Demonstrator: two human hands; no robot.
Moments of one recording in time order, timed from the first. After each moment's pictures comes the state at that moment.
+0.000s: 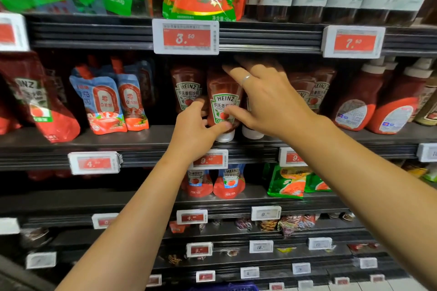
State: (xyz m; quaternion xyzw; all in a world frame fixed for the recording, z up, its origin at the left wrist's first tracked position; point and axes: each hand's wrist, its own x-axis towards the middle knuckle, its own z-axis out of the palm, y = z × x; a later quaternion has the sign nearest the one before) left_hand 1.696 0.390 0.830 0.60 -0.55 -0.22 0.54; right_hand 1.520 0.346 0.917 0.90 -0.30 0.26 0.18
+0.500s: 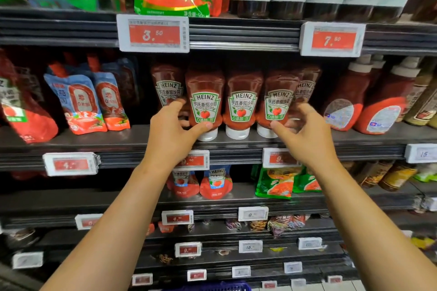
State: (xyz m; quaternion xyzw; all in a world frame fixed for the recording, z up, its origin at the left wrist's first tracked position) left_hand 1.689 0.393 0.825 0.66 -0.53 -0.07 0.53; right_hand 1.425 0.303 0.827 0.71 -0.50 0.45 -0.23
